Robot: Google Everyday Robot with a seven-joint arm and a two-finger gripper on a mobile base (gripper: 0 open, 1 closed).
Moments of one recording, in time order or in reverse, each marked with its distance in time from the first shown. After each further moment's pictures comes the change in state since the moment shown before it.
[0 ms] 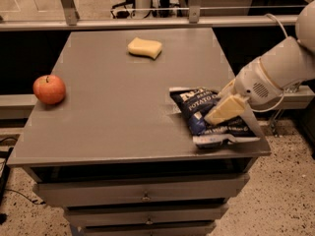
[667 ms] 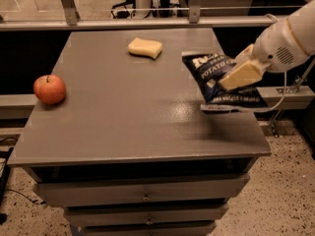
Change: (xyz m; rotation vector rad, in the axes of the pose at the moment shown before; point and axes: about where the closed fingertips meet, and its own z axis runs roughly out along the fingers) arm -0.044 -0.015 -0.068 0.081 -0.086 -0.056
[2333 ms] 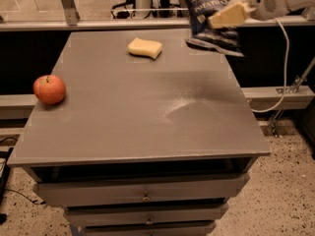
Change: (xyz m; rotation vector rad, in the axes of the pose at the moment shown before) arm -0.106 -0.118 -0.021 0.147 -0.333 0.029
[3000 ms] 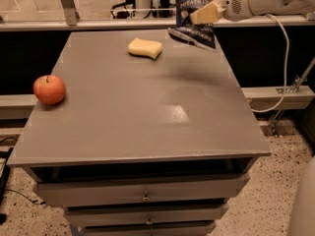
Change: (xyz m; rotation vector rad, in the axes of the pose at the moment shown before) arm -0.010 -0.049 0.069 0.074 -0.062 0.124
